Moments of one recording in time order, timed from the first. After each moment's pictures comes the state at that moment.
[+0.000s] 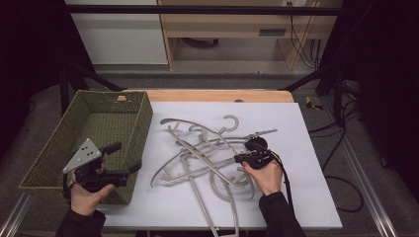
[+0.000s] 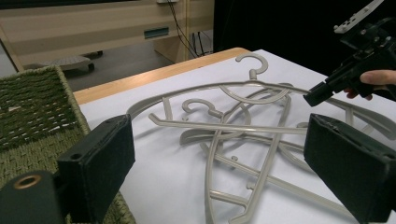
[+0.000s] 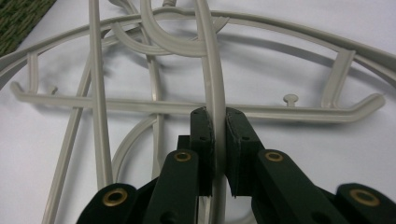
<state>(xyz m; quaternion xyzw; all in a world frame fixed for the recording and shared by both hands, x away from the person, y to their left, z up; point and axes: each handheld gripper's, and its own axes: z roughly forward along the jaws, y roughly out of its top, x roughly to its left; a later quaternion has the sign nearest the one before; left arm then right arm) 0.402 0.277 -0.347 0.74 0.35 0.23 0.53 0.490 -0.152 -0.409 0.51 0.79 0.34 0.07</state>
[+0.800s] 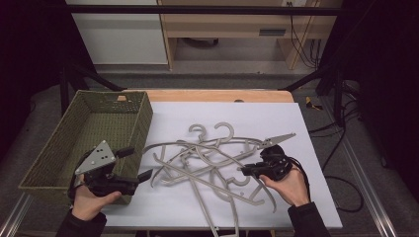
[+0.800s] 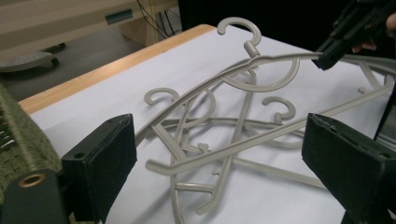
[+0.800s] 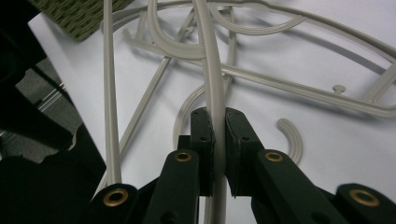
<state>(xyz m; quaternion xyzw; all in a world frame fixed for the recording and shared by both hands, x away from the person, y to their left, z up) 0.394 0.248 -0.333 0.80 0.28 0.19 0.50 0.445 -0.183 -0.370 0.37 0.85 0.38 0.01</state>
